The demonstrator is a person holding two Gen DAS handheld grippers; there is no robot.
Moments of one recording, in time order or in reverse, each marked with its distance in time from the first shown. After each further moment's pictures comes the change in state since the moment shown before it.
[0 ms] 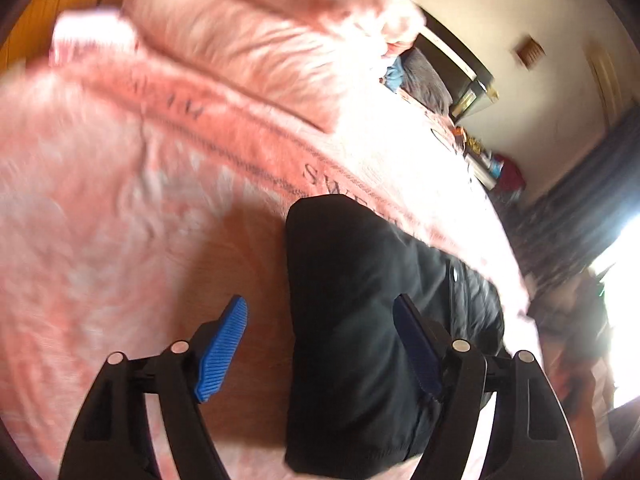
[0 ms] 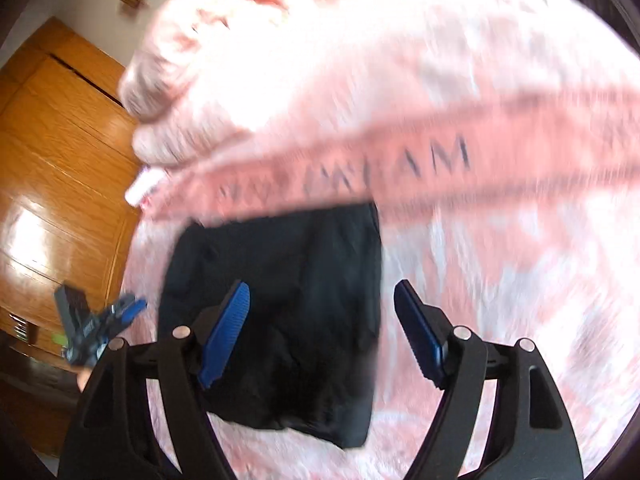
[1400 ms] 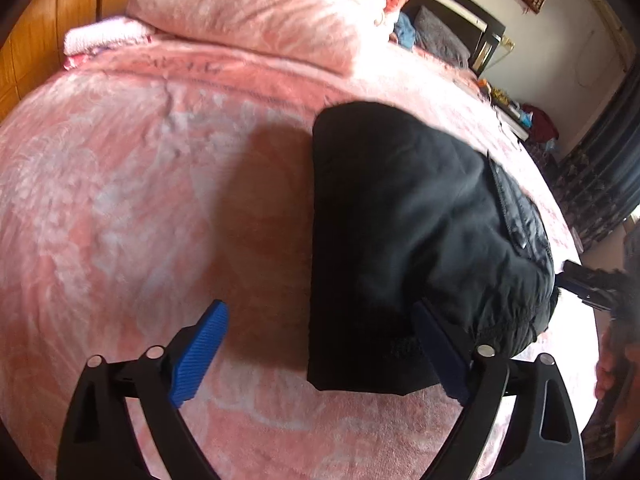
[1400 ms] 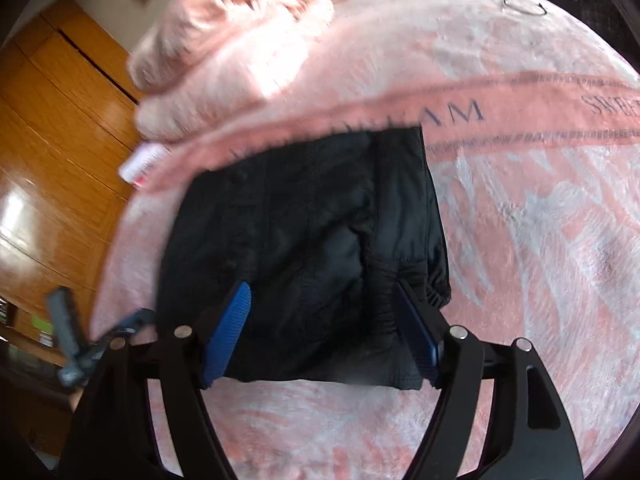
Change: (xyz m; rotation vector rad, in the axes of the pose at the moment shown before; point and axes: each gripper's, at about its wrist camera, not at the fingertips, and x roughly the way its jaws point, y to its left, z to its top) left arm 0.024 -0.022 -0.071 0.064 0.110 0.158; right arm 0.045 0.020 -0.086 -0.032 0.063 -0.192
